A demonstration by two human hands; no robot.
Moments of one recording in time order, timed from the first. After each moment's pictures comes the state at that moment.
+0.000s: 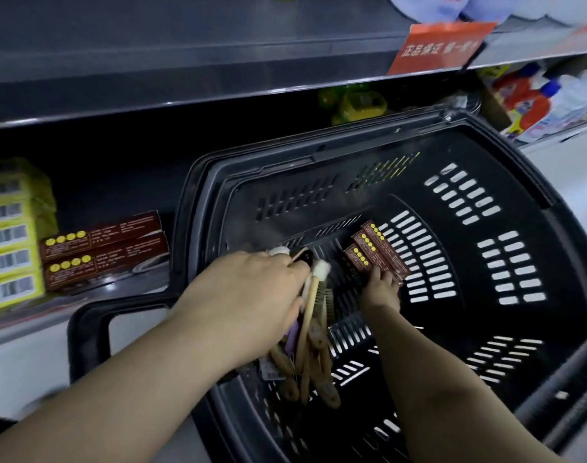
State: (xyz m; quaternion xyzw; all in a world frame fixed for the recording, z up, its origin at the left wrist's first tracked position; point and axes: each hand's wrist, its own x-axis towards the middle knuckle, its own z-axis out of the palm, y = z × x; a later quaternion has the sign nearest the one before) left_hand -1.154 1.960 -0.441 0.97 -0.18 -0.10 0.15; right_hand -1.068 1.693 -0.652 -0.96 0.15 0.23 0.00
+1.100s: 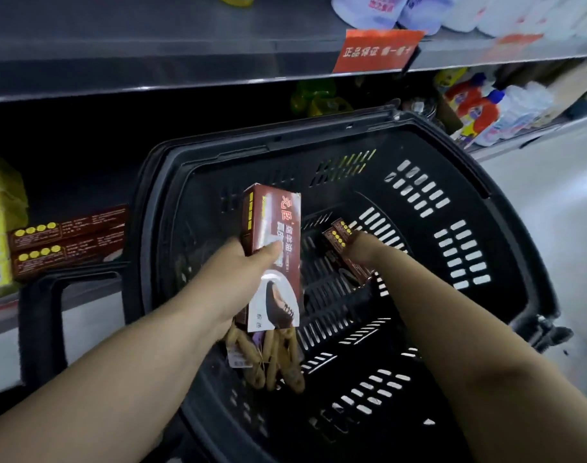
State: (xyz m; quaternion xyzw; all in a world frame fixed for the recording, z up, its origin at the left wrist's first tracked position) left_hand -1.162 1.918 -0.460 0.65 0.26 -0.21 0.68; right_hand -1.014 1.693 -0.557 -0.95 0.02 0.32 0.05
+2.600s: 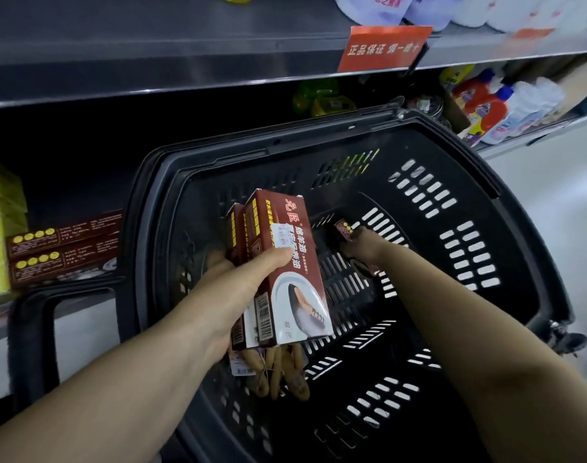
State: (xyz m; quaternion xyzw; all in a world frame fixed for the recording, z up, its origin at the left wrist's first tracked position) left_hand -1.165 1.918 -0.460 0.54 0.35 -0.21 0.74; right_hand -0.997 1.693 -0.563 -0.94 0.05 0.32 0.11
